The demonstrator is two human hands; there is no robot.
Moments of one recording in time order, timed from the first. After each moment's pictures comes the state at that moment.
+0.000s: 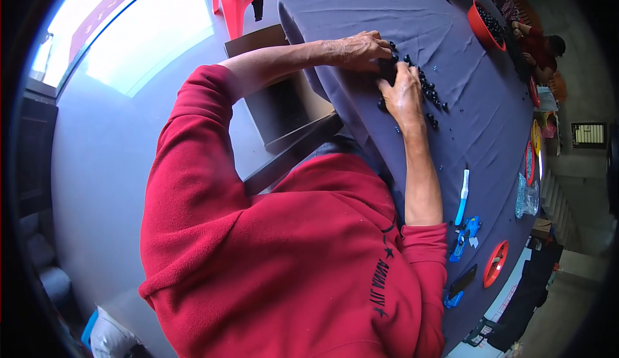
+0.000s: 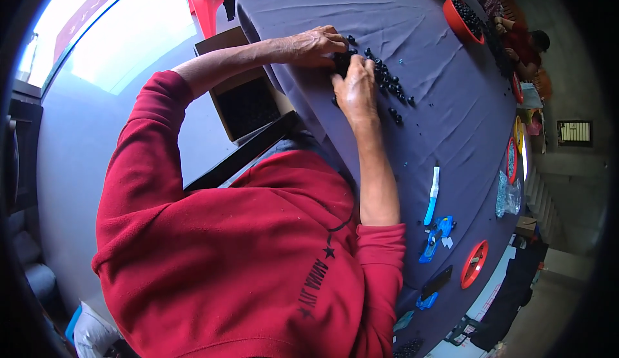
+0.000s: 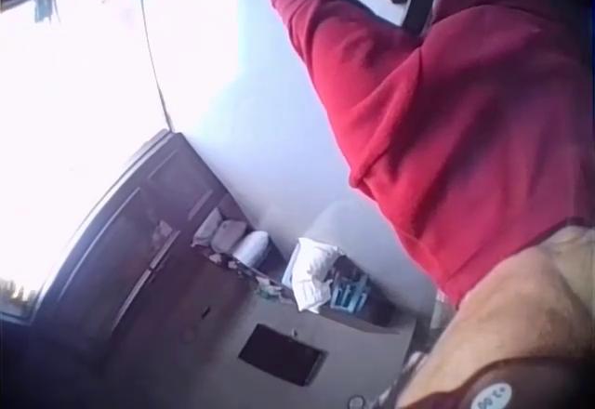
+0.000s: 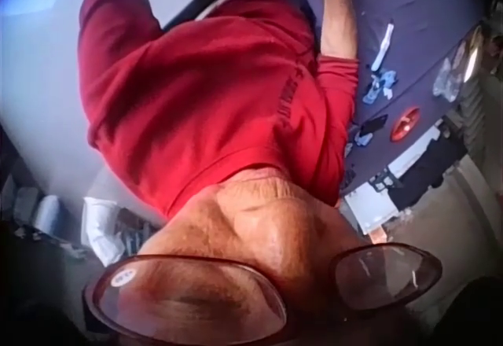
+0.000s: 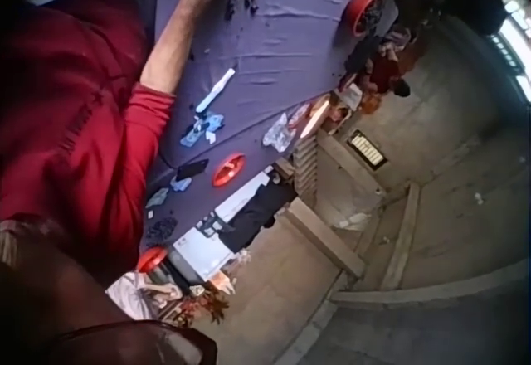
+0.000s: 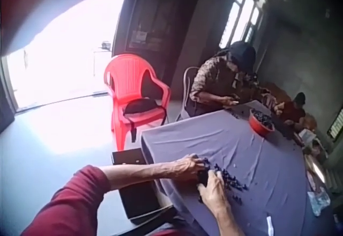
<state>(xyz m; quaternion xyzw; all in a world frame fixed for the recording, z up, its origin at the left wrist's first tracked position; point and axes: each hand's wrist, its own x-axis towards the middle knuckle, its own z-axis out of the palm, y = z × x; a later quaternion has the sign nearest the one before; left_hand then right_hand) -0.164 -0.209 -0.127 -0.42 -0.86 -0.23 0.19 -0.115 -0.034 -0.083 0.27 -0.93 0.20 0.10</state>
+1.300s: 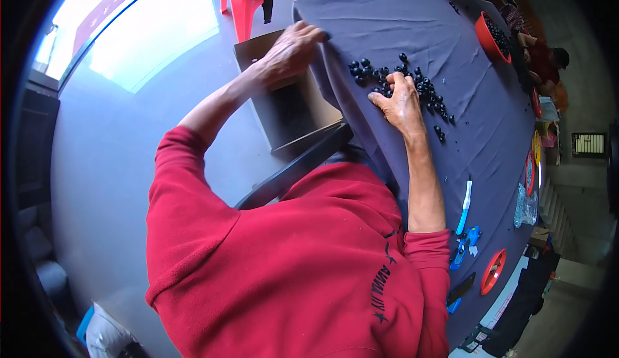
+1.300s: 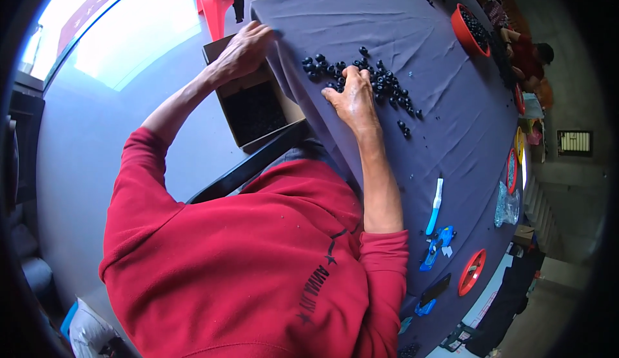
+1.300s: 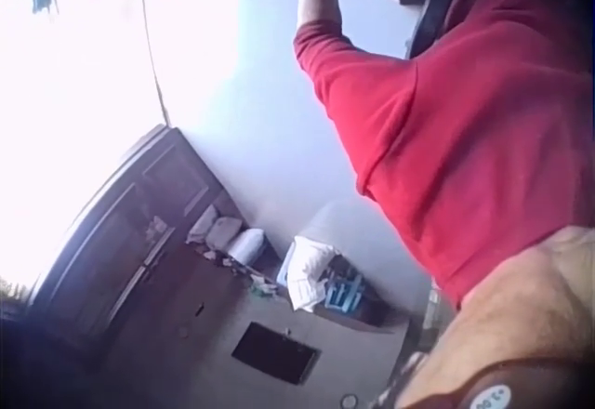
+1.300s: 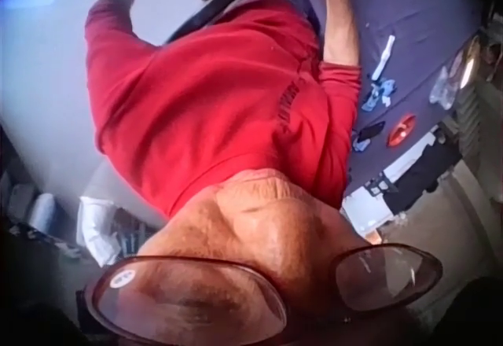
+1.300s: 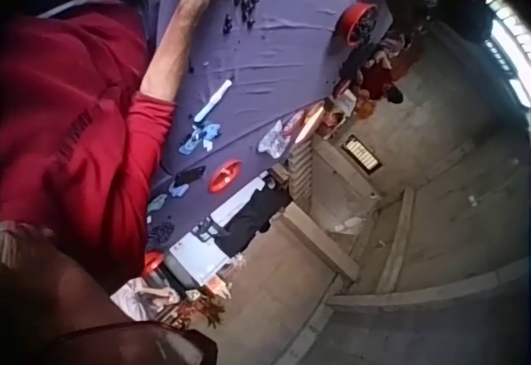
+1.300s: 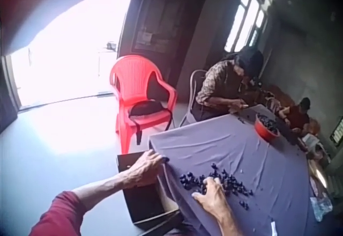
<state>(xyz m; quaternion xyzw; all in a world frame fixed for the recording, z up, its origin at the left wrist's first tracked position) -0.079 -0.313 -0.144 -0.16 -0.92 -0.26 0.26 -0.107 -0.056 -0.079 0.27 -0.94 0.19 0.01</state>
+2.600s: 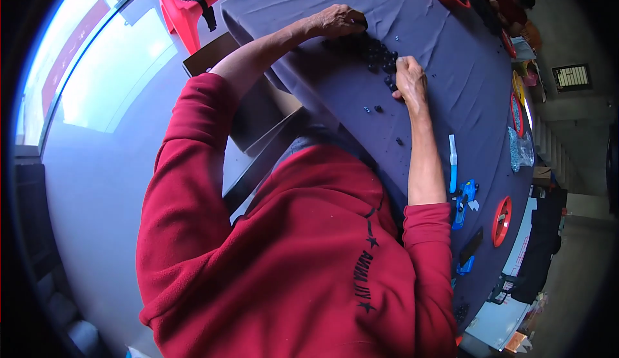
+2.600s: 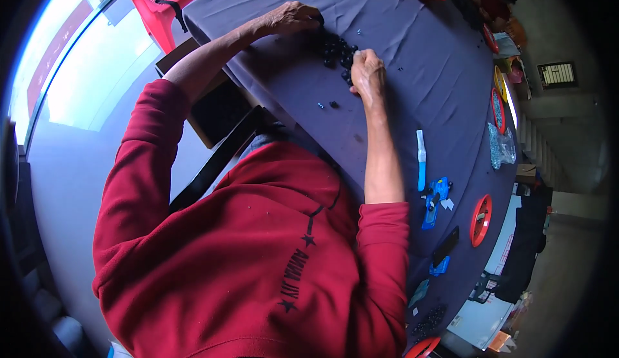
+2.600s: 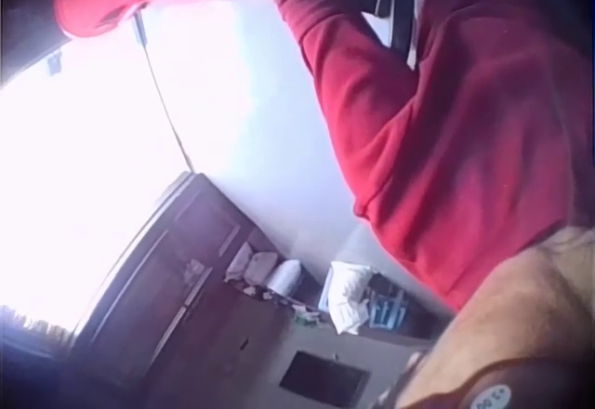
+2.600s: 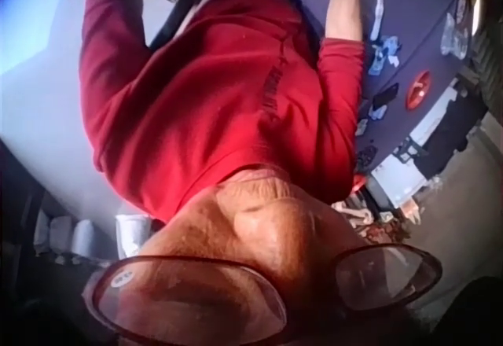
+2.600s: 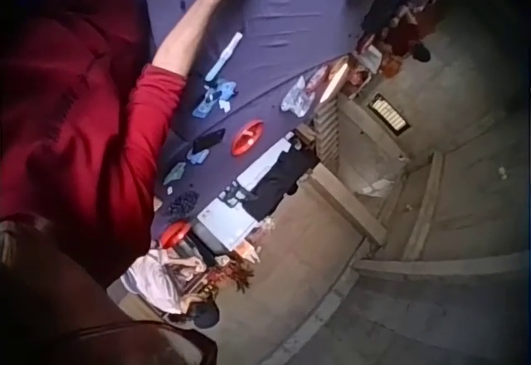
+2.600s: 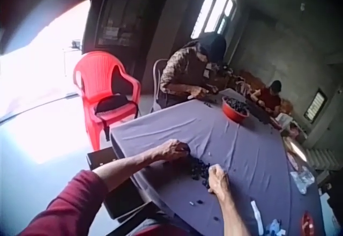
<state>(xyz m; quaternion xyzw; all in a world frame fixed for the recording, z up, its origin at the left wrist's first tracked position) -0.214 -0.181 -0.111 -0.32 -0.85 -0.40 0.07 -0.137 0.035 -0.070 -0.04 -0.94 0.34 0.04</state>
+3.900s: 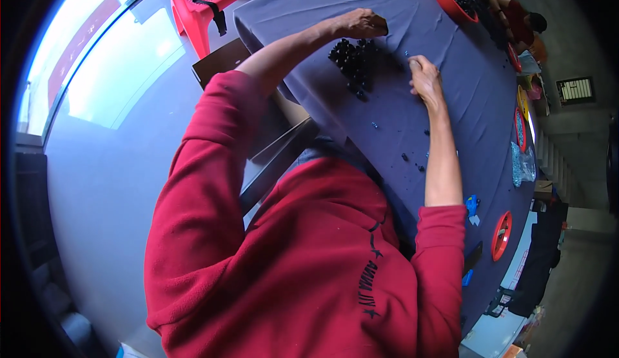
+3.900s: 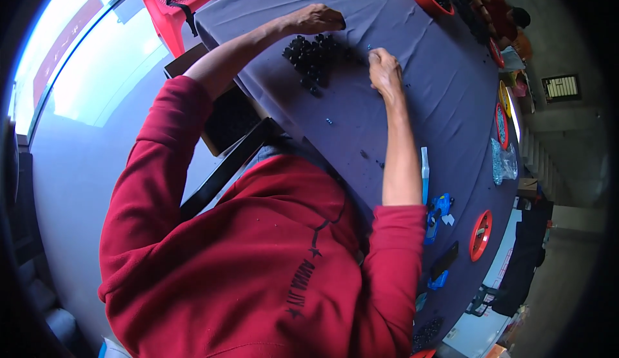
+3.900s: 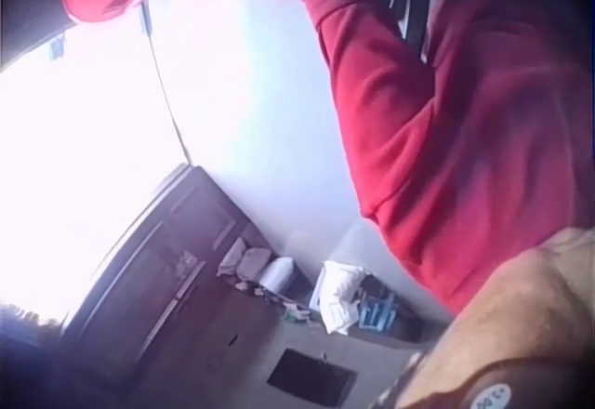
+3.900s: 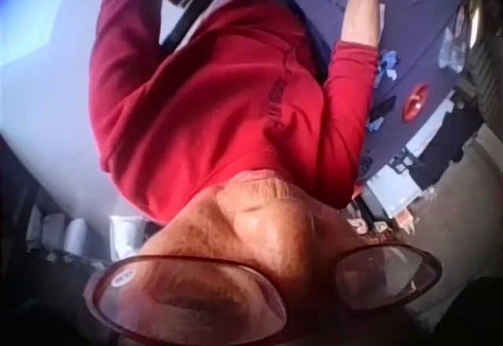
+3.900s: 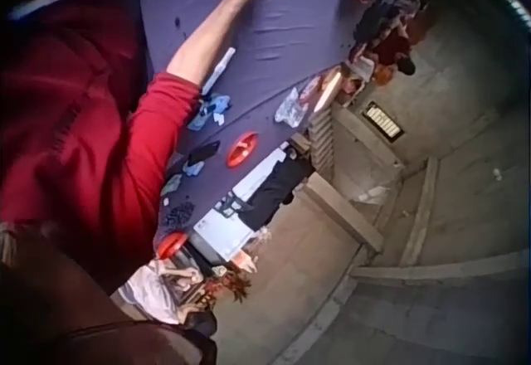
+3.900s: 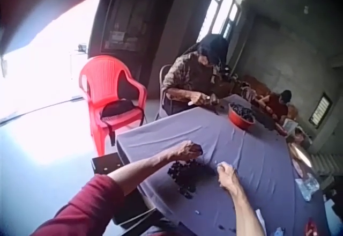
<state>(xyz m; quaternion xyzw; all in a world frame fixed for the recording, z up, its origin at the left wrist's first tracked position) -0.247 -0.170 -0.102 -0.39 -0.82 -0.42 0.09 -0.184 0.052 -0.064 0.04 -0.95 0.31 0.01</state>
